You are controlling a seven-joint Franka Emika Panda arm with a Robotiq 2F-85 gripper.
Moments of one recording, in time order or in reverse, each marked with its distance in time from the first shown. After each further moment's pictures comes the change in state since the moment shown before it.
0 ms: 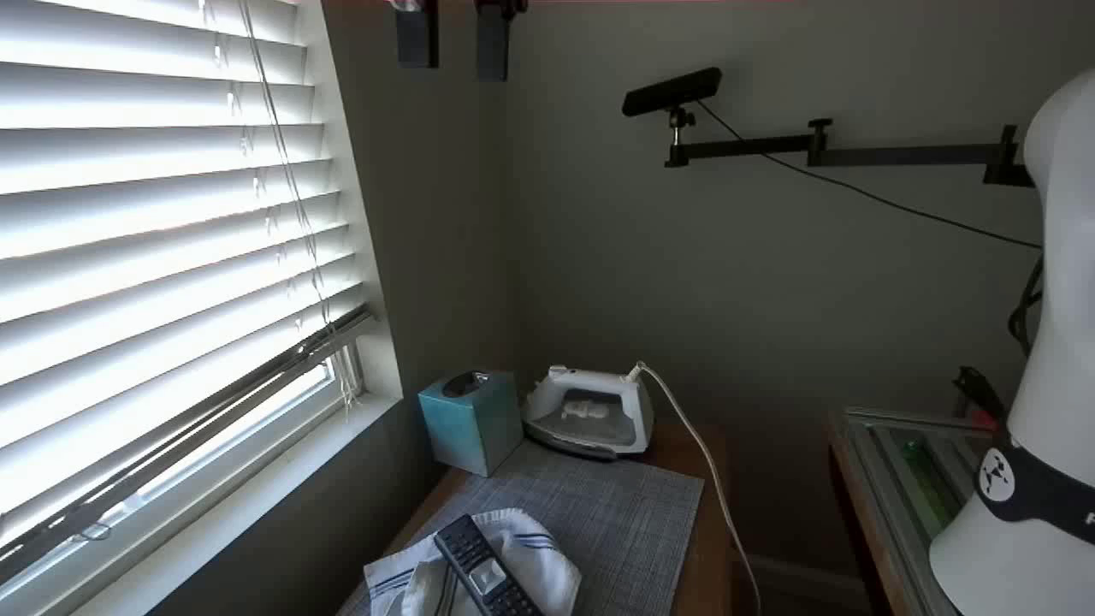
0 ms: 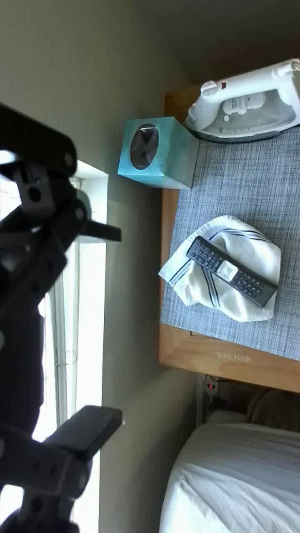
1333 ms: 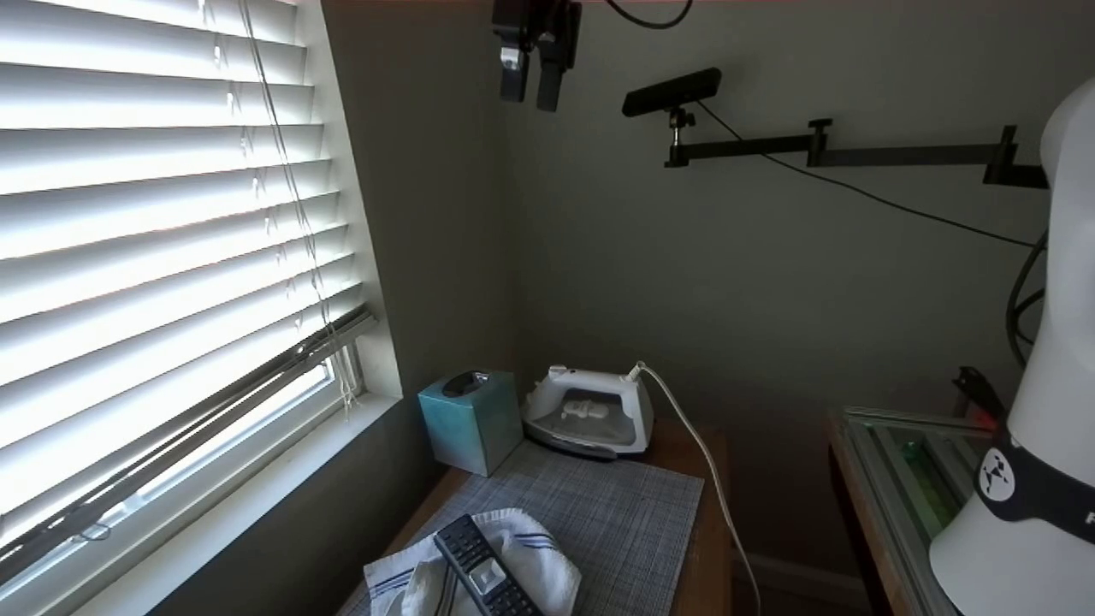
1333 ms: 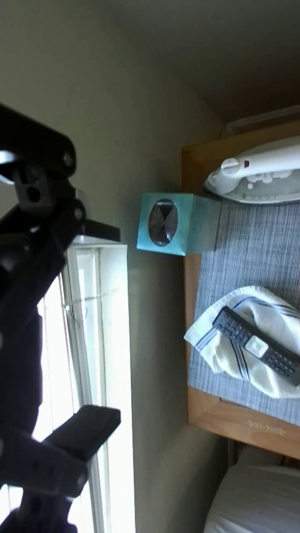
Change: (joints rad) arm -0.110 0.055 -0.314 -0.009 -0.022 0.122 -0.359
